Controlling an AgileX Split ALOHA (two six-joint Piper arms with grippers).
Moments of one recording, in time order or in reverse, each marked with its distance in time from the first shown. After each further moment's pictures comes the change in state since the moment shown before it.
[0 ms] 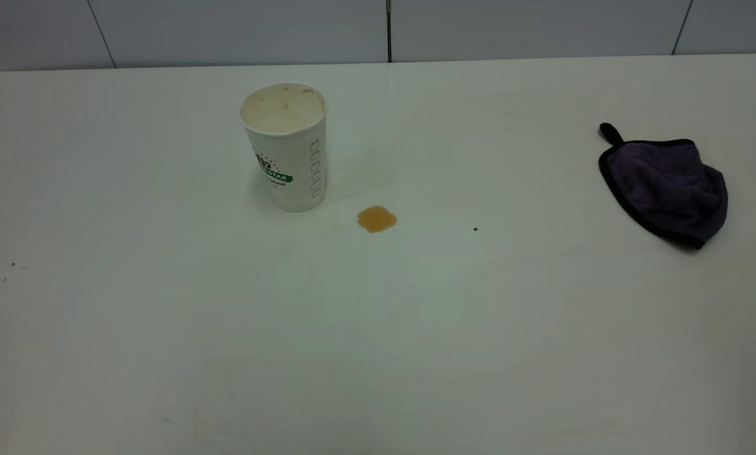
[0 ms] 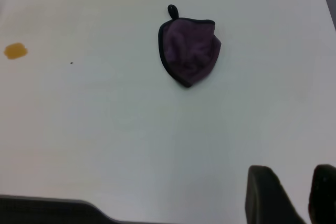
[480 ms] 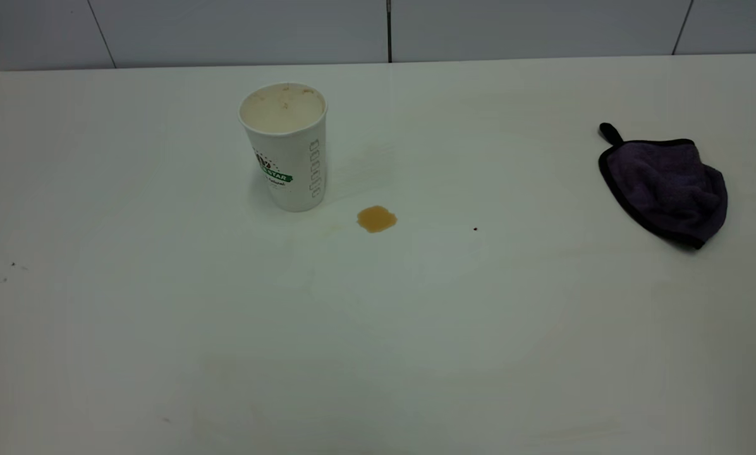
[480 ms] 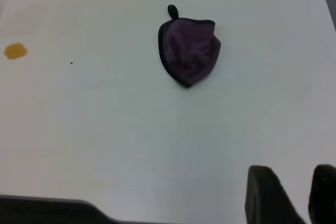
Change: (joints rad) left arm 0.001 -0.161 0.001 -0.001 0.000 0.014; right arm 0.000 0.000 0.000 0.000 0.000 0.000
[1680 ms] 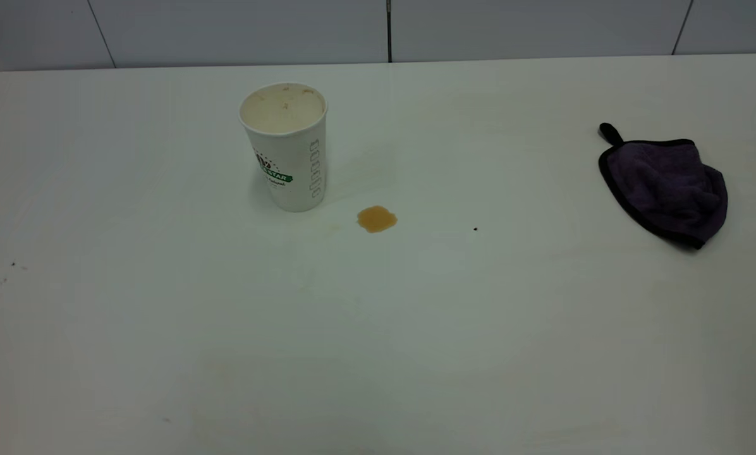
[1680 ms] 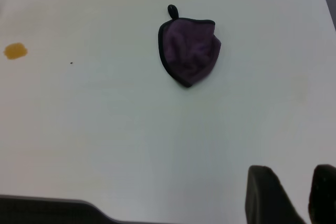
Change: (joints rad) left arm 0.001 -0.040 0.000 -0.007 0.001 0.035; right arm 0.000 0.000 0.000 0.000 0.000 0.000
